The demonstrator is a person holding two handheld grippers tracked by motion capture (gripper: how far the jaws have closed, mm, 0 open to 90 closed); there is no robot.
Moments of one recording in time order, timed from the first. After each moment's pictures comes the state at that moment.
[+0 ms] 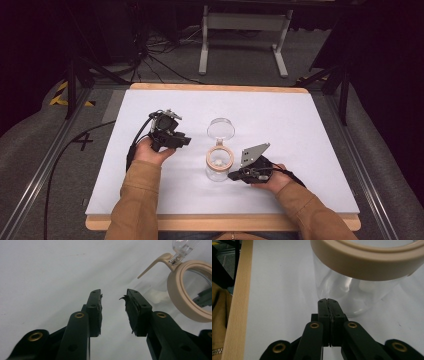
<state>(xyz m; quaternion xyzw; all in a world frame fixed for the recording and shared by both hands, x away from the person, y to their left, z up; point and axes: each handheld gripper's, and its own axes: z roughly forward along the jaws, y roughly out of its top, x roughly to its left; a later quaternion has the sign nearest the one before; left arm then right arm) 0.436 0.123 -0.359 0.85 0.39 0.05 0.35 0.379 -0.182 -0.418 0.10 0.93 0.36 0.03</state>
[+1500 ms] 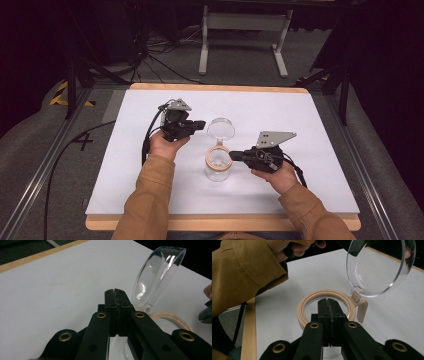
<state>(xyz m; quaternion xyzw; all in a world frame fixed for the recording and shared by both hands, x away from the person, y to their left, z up) 0.449 0.093 -0.345 0.81 0.32 0.08 0.49 0.372 -0.194 -0.362 0.19 0.84 0.51 0.09</state>
